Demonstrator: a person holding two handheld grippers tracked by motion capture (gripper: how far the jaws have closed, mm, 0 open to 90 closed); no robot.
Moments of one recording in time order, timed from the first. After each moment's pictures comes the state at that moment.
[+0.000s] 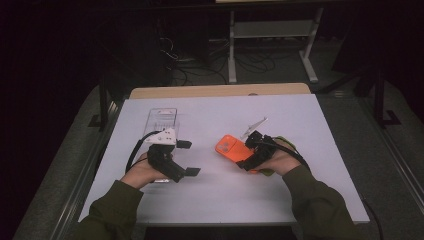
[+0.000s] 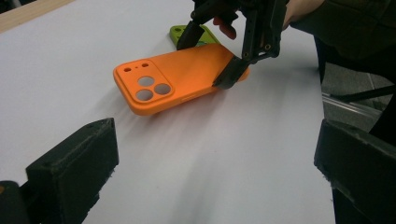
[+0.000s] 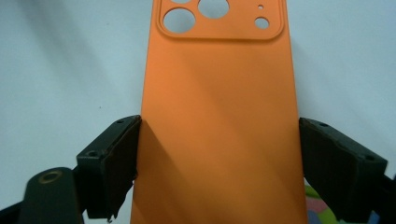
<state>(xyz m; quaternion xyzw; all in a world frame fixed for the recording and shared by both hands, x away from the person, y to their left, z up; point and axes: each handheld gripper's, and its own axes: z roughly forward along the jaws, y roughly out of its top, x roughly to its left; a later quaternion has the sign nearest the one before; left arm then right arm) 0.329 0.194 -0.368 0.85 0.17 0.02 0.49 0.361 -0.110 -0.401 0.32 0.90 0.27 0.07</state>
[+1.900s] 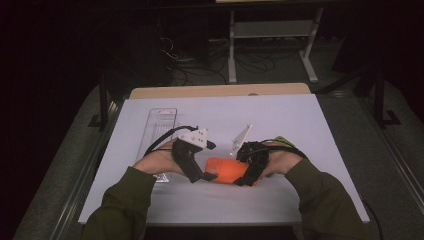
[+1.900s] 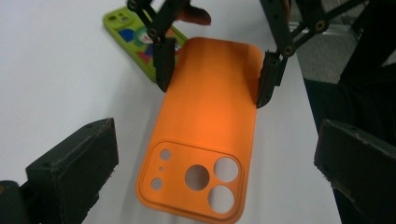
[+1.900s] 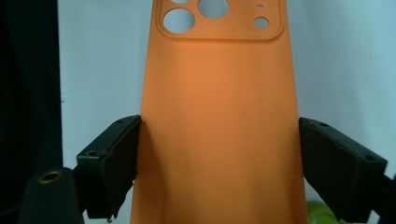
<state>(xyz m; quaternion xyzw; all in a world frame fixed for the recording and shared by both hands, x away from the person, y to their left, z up) 0.340 0.129 -0.358 0.92 0.02 -0.01 0.40 0.339 -0.084 -0.381 0.09 0.97 0.24 0.00</state>
